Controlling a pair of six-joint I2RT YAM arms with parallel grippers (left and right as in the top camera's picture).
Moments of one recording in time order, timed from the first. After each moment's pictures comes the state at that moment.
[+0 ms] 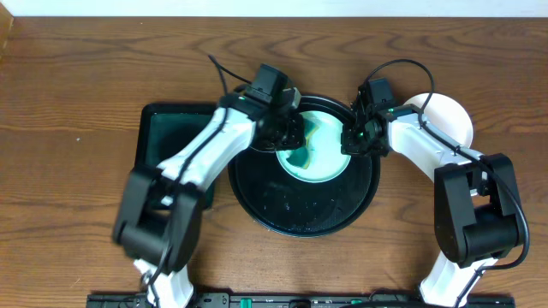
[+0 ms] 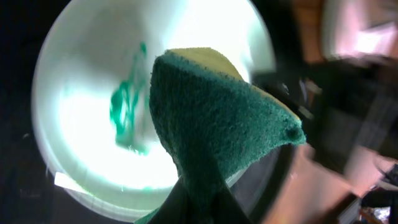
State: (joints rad) left arm -0.45 1.92 1.36 -0.64 0.49 -0.46; right arm 0.26 1.93 1.19 -0.58 -0.20 0.34
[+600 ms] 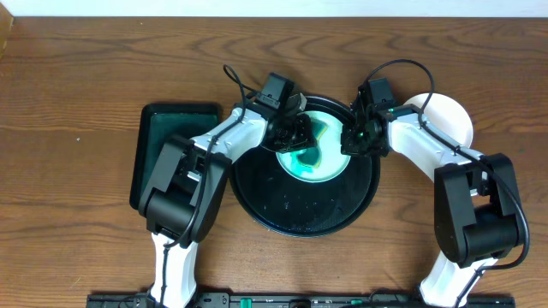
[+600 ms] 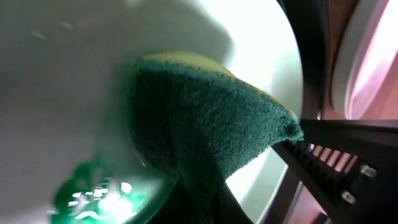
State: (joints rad) left arm -0.46 2.10 1.36 -0.41 0.62 -0.62; right arm 0.26 1.93 1.19 -0.58 -0.20 0.34
